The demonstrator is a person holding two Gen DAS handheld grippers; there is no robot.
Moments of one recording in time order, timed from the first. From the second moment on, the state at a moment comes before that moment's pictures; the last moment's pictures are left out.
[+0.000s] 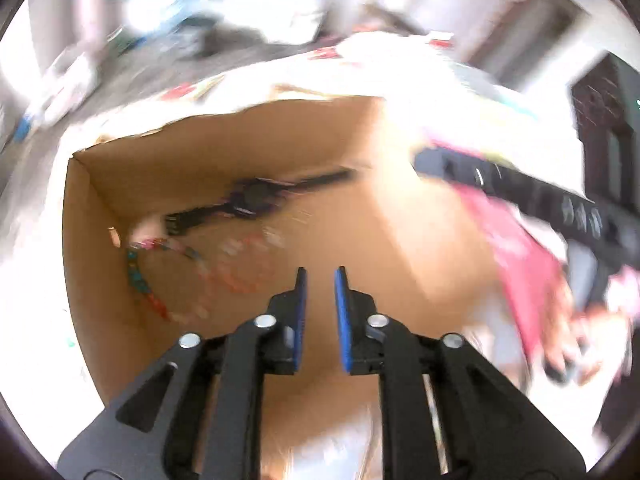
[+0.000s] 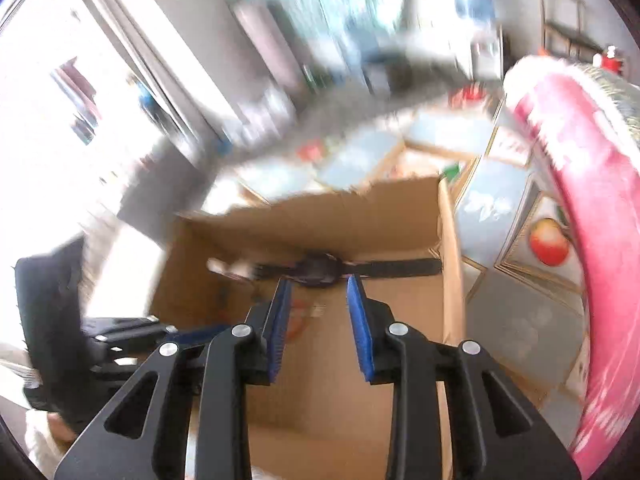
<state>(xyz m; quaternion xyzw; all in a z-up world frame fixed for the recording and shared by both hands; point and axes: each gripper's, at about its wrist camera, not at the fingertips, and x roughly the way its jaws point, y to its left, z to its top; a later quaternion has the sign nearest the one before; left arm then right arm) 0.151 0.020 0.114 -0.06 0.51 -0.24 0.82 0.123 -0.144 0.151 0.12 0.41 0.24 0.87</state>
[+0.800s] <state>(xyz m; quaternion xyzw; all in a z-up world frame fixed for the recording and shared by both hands) 0.009 -0.050 0.013 0.12 0.44 -0.24 0.86 -0.003 -0.183 -0.001 0.12 0.49 0.19 0.84</state>
